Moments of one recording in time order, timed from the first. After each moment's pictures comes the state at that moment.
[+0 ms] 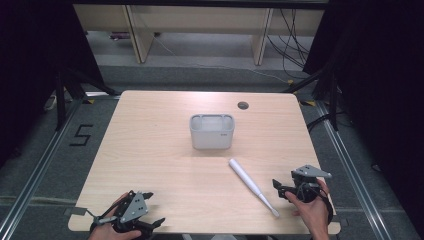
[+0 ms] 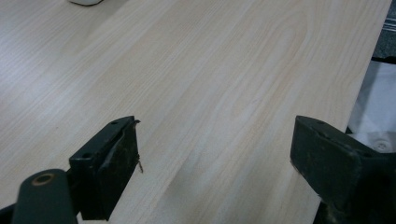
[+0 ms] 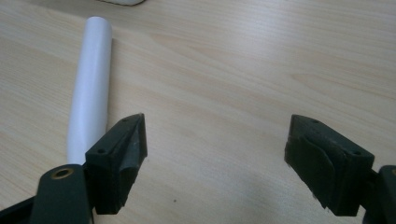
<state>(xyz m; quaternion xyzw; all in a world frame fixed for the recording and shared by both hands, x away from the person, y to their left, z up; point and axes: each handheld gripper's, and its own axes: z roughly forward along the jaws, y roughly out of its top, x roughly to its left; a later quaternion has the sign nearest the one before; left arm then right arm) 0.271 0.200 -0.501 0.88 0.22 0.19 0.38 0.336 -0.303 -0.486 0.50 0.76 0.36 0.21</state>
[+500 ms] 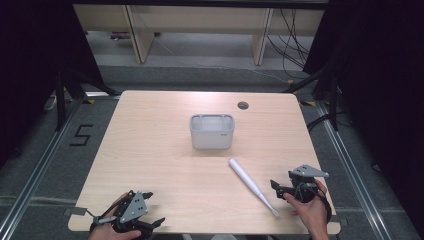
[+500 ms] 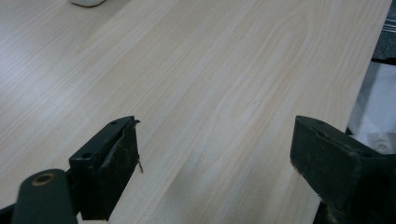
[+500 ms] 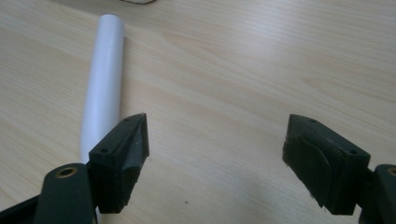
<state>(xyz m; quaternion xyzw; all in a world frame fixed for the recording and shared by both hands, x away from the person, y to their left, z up) 0.271 0.201 -0.500 0.88 0.22 0.19 0.37 0.335 -0.296 -0.484 0.49 0.77 0.36 0.20</state>
